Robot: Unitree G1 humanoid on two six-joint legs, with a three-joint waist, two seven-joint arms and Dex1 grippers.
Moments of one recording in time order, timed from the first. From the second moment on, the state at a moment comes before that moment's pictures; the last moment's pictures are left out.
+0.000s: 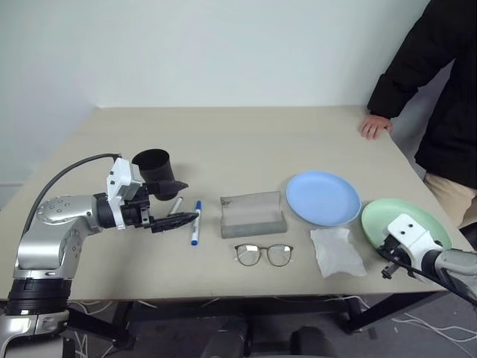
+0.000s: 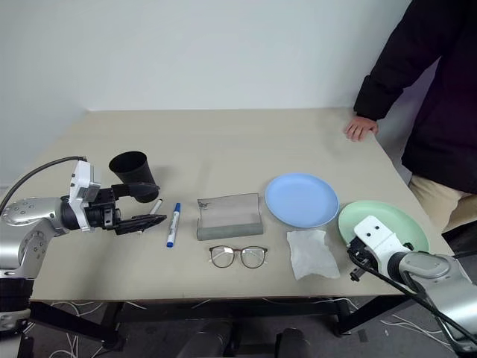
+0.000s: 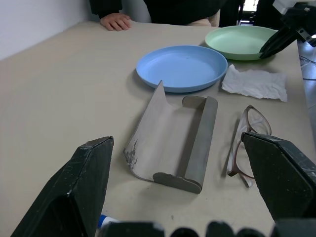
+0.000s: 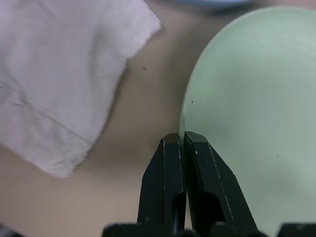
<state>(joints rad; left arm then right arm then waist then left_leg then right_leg) -0.29 0.83 0.17 0.02 -0.52 0.37 -1.26 0.09 -0.98 -0.05 -0.48 0.24 0.96 0.58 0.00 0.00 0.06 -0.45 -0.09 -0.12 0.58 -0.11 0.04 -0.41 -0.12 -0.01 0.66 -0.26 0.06</state>
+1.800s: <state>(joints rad) -0.29 0.80 0.17 -0.03 -0.52 0.37 -1.16 -0.49 -0.80 0.41 -0.12 0.00 0.58 0.96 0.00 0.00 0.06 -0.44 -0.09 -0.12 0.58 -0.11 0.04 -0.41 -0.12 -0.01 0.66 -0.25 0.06</state>
